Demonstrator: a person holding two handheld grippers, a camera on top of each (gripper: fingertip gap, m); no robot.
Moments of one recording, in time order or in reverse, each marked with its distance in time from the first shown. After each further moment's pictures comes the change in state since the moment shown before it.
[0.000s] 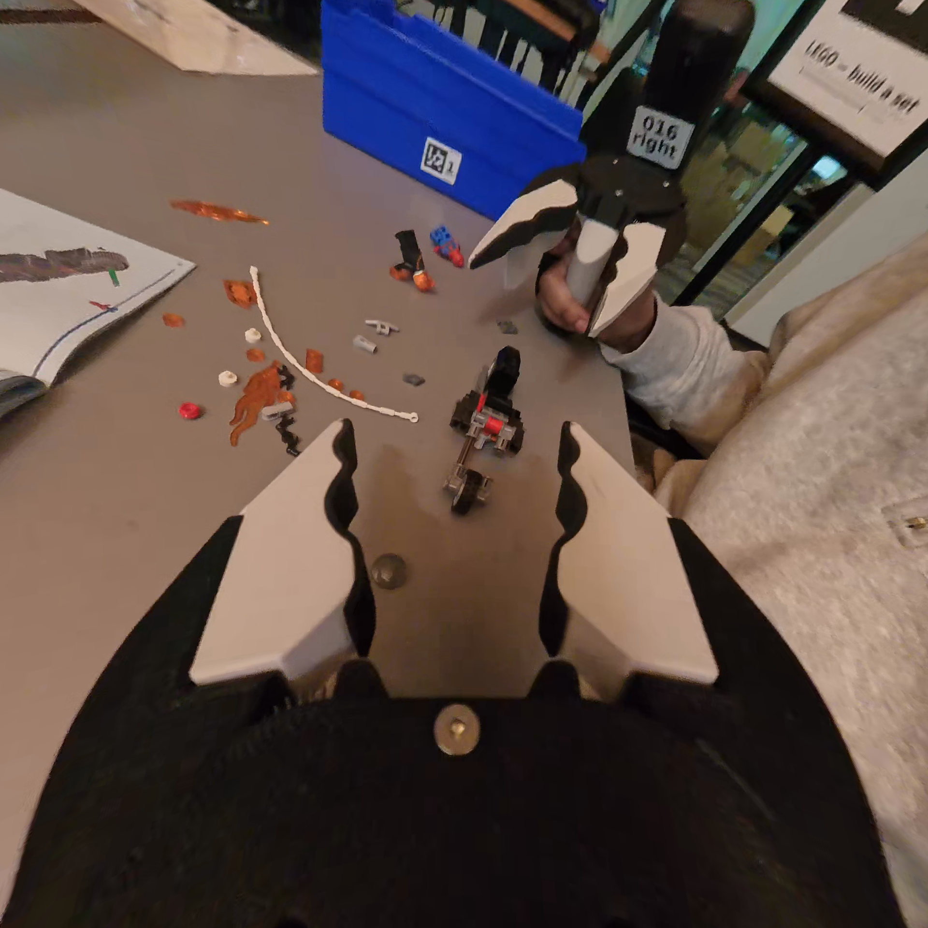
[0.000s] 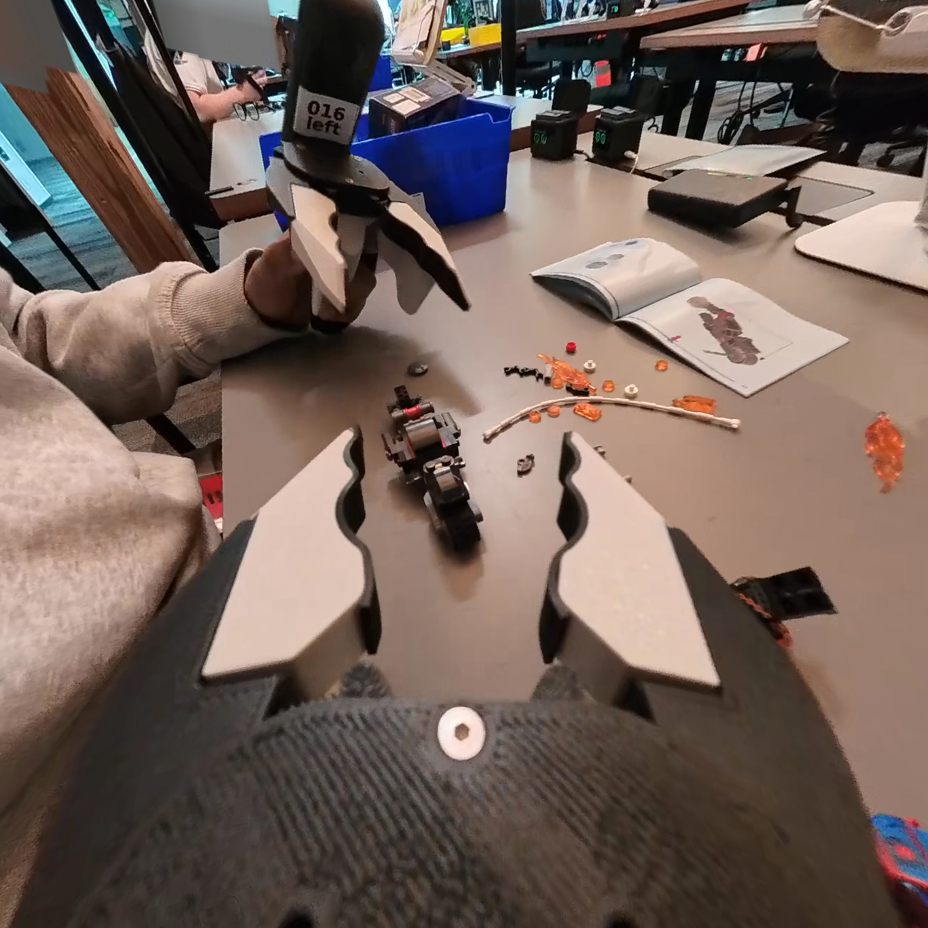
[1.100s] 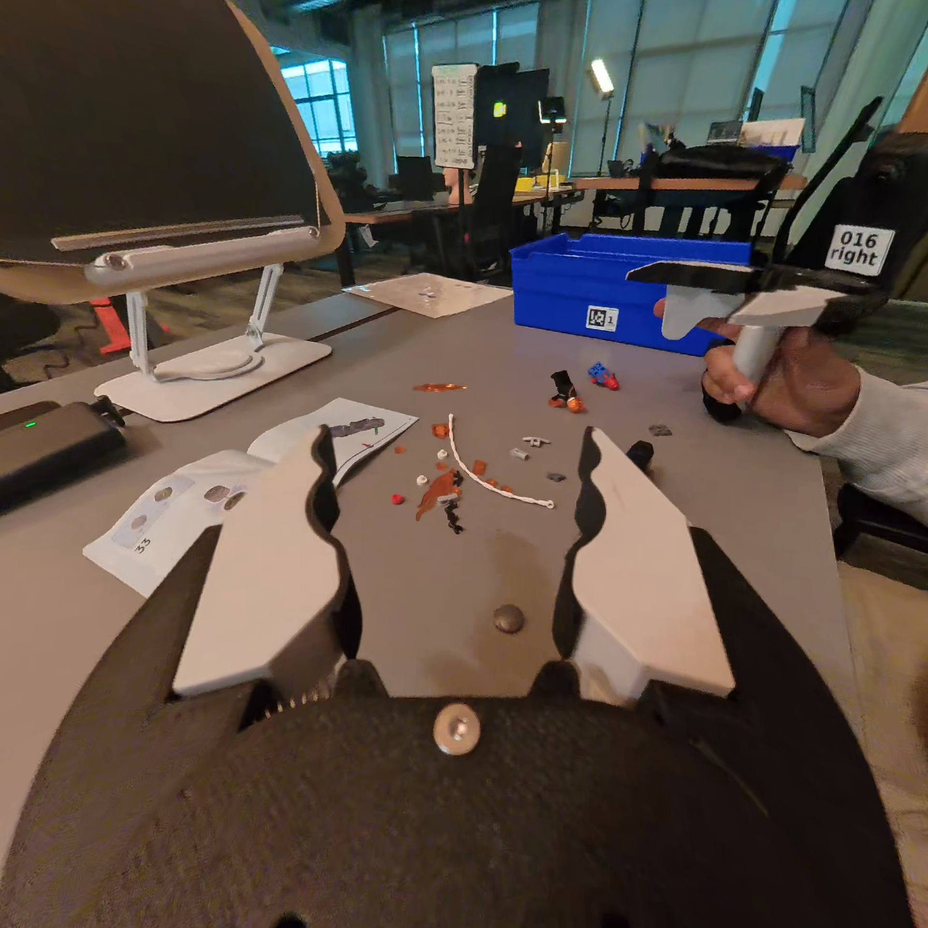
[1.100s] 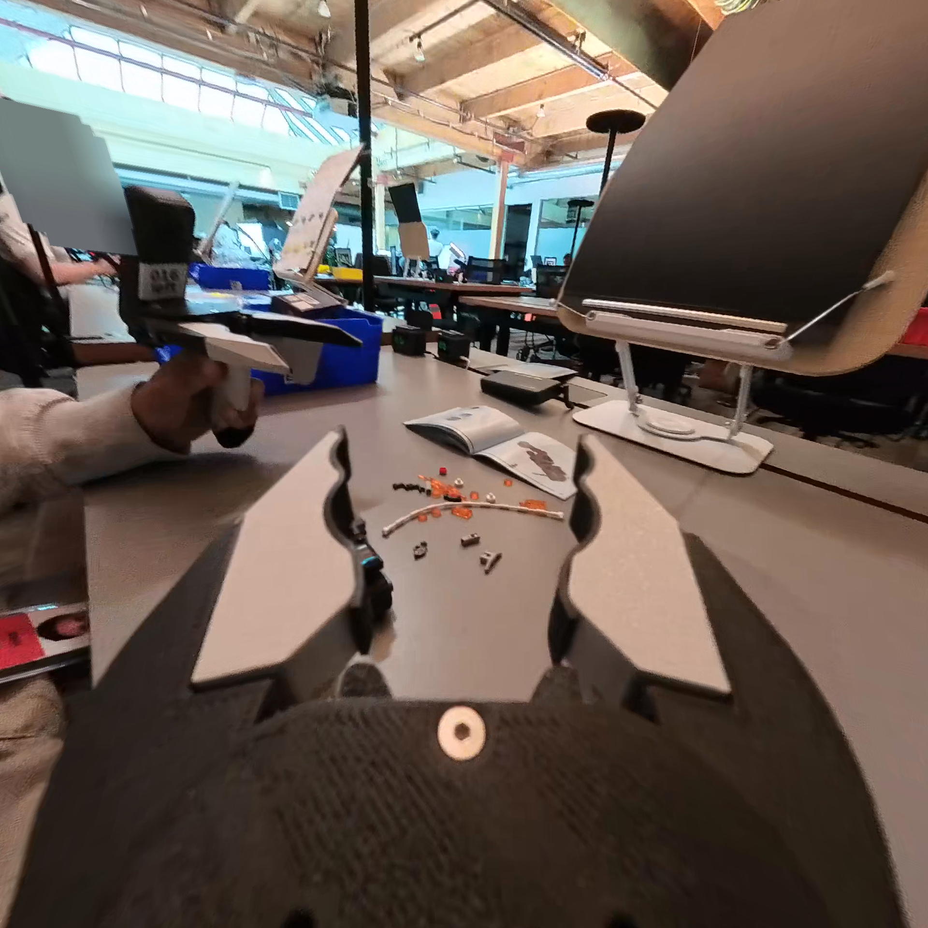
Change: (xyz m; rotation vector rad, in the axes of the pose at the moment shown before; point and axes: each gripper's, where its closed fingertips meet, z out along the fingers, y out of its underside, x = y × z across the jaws) left arm -0.018 -0.046 -0.048 0.337 -0.444 0.310; right arm 0.021 -0.046 -0.055 0.398 0.316 -0.160
